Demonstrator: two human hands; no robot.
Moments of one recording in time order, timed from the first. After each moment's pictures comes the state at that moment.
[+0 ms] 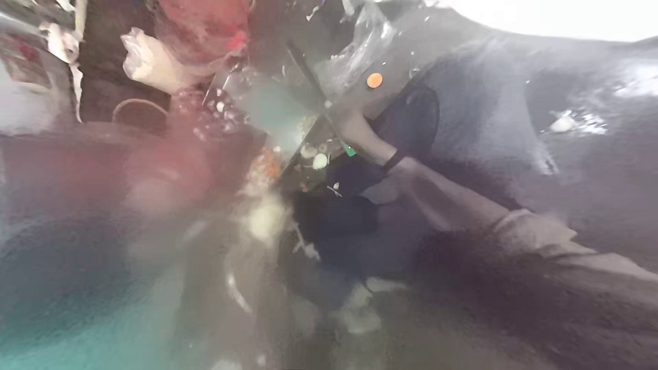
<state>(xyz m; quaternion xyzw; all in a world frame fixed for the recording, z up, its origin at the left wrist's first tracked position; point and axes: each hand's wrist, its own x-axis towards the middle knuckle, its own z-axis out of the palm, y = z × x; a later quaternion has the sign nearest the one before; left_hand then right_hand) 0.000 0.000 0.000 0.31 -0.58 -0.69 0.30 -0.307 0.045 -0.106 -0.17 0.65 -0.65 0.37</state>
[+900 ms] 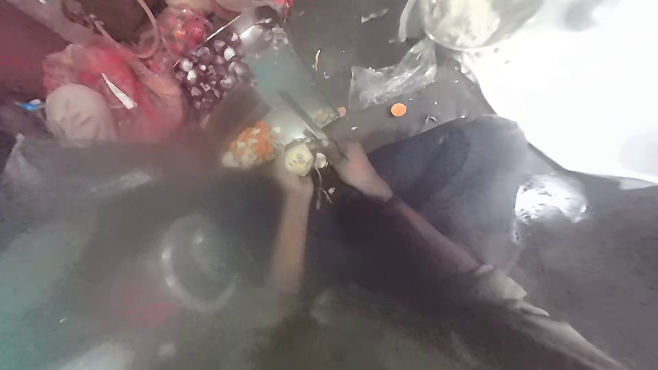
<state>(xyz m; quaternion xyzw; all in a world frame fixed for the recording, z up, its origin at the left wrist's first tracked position) -0.132 -0.022 -0.109 0.37 -0.26 -0.76 0.47 -0.249 0.060 -0.103 -0.42 0.73 -0.43 0.33</state>
